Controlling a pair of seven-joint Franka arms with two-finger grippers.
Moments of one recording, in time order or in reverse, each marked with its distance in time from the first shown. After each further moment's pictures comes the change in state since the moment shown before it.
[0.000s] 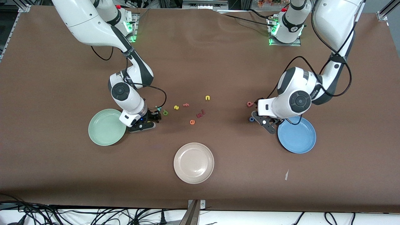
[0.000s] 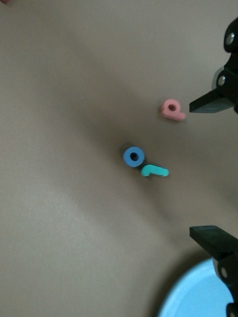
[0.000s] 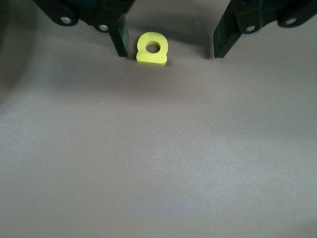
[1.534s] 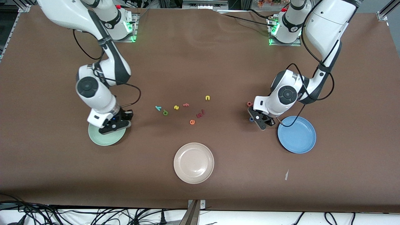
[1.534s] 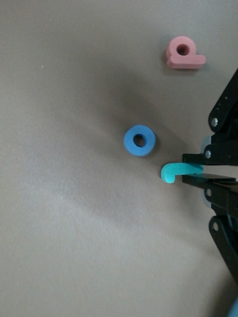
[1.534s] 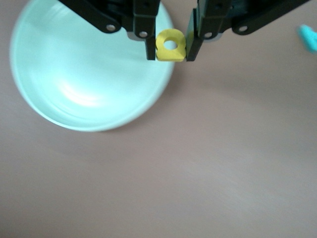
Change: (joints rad) left arm 0.007 0.044 0.005 -0.121 0.168 0.249 0.105; right arm -0.070 -0.206 -0.119 -0.042 -0.012 -0.199 -0.327
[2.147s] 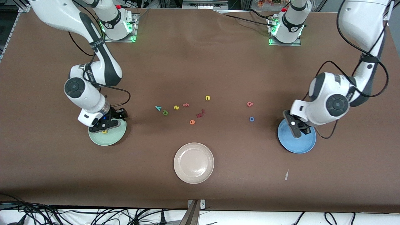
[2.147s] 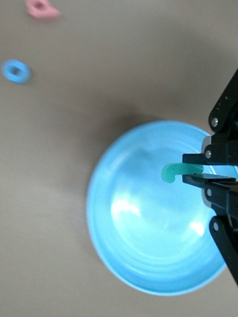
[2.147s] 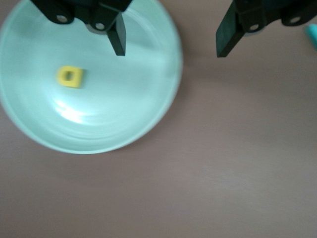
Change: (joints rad) left arm 0.225 -0.033 0.015 0.163 0.039 -0.241 0.447; right arm -0.017 0.002 0.031 -0.054 0.060 0.057 0.071
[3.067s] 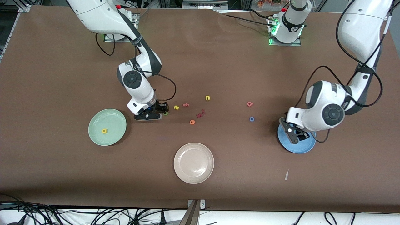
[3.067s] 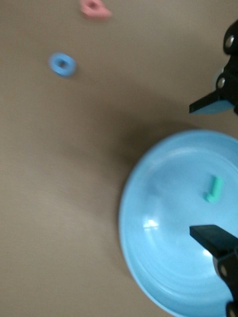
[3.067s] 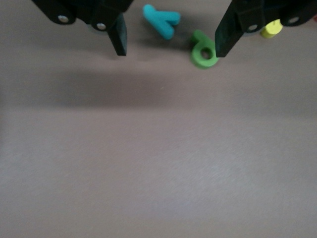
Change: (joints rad) left arm 0.017 0.067 -0.128 0.077 -0.014 -0.060 -0.276; right arm 0.254 0.122 0.026 0.003 0.002 0.124 0.502
